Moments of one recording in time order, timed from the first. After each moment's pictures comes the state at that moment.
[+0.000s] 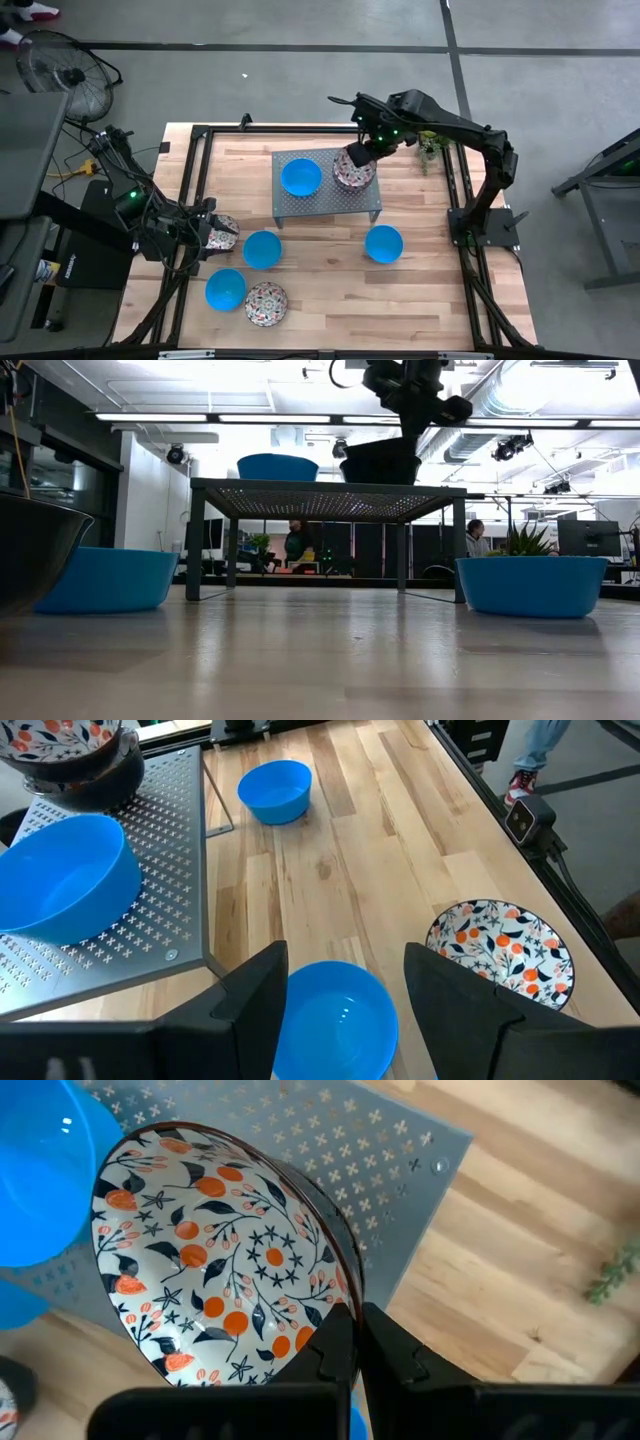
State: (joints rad) left arm -0.90 0.76 0.88 -0.81 -0.68 -0.37; right arm -0.38 1.76 1.92 -1.47 -0.02 0.72
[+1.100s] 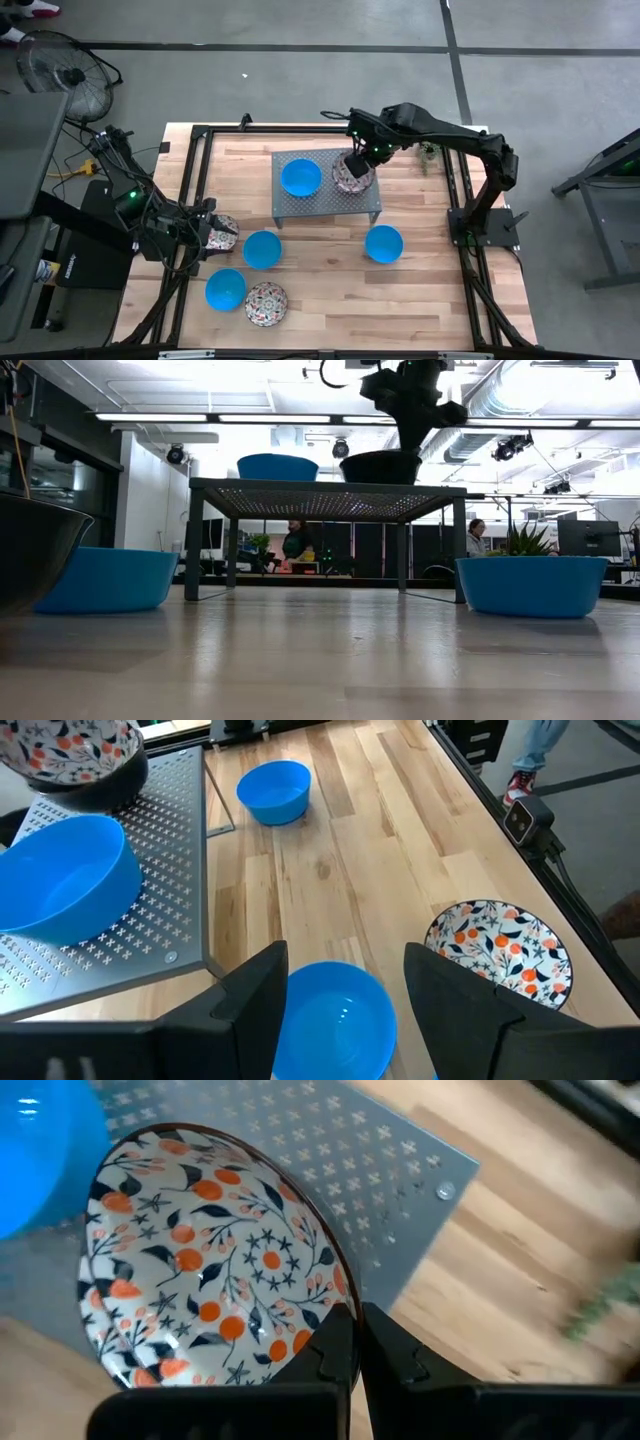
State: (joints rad) left arm -0.90 0.76 0.88 -0.81 -0.68 -0.37; right arm -0.31 1.74 1.82 -1.39 0.09 0.67
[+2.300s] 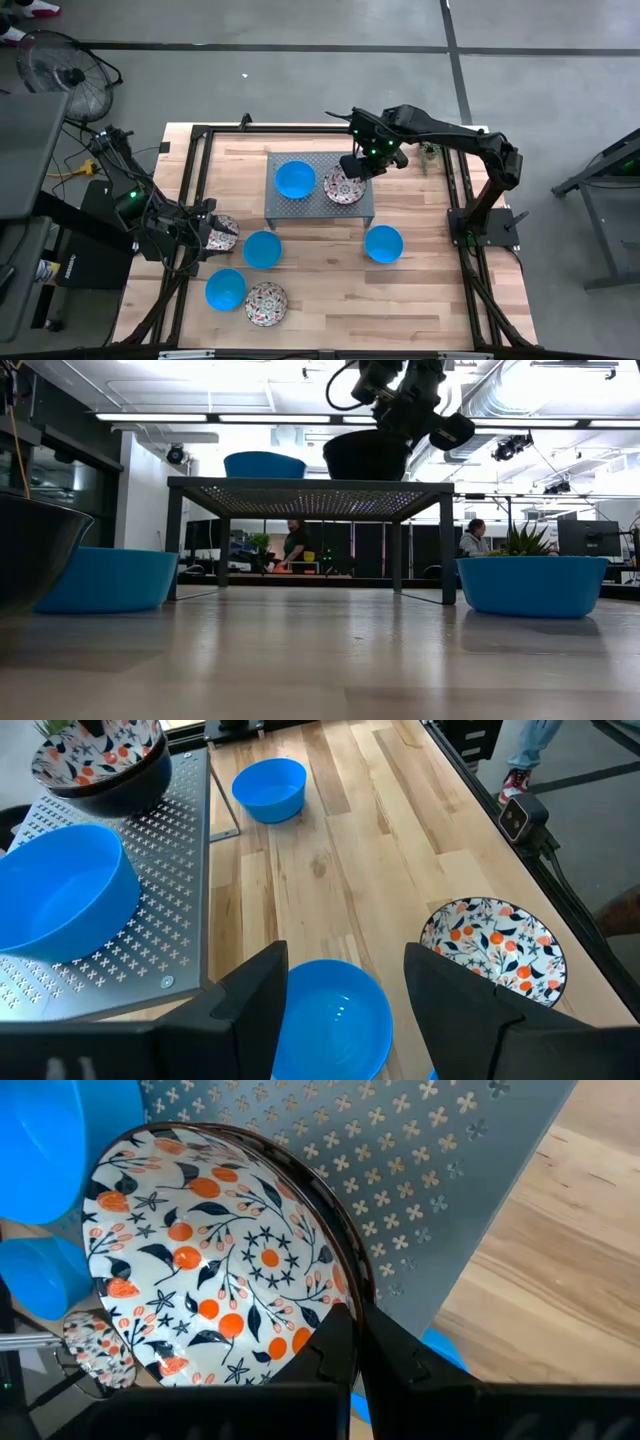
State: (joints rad) left arm -0.90 0.76 0.88 -0.81 -0.67 -0.37; right arm -0.36 1.74 1.69 -1.29 -0.26 0.87
